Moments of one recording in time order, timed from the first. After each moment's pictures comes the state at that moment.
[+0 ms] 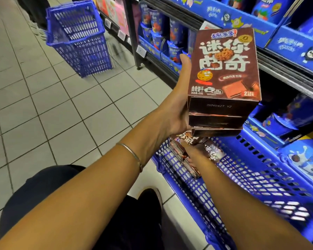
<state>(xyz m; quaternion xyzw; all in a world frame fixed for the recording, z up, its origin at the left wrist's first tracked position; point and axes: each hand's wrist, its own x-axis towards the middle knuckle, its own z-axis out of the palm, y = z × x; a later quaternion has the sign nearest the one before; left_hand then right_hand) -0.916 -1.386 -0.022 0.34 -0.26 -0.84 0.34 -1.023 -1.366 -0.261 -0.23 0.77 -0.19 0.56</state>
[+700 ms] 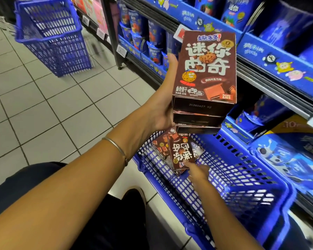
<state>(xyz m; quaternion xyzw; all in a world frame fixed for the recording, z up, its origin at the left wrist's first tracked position) -0.931 -1.391 -0.022 0.33 -0.30 -0.84 0.32 -1.085 -1.288 -0.282 -0.08 0.81 -0.31 0.49</state>
